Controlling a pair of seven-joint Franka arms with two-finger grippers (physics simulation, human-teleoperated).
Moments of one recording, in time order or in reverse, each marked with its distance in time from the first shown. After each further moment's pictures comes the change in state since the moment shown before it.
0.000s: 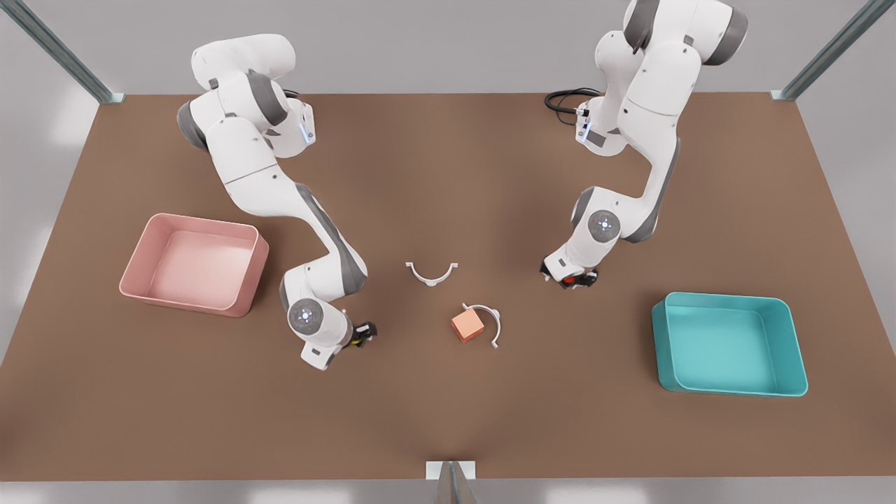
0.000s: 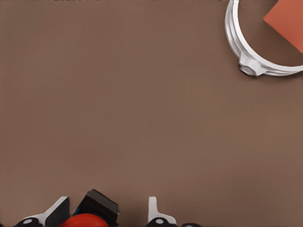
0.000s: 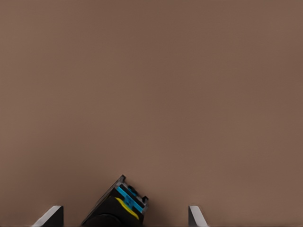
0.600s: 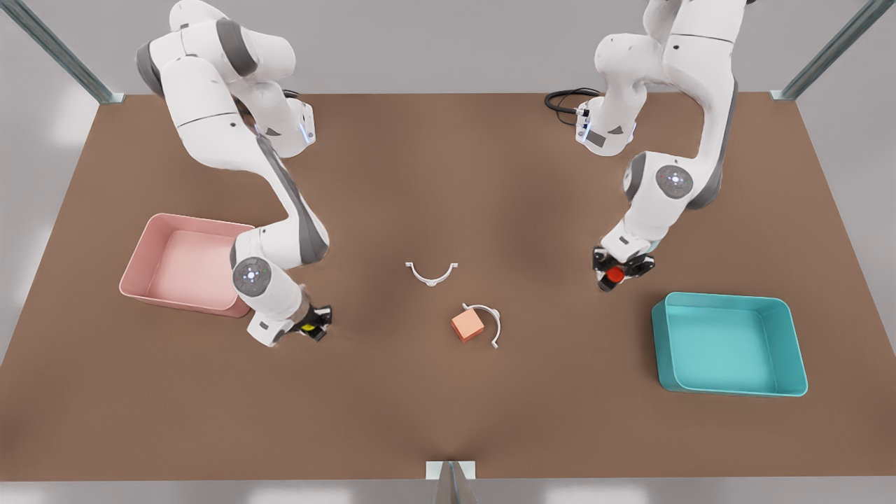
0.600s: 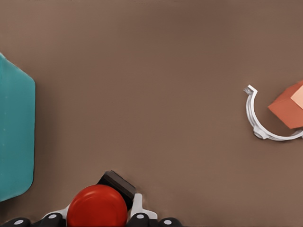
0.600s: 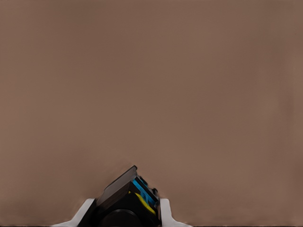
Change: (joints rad) left arm 0.211 -0.369 0.009 -0.058 0.010 -0.137 0.028; right arm -0.142 -0.397 0.000 -0.349 -0.016 0.040 0.018
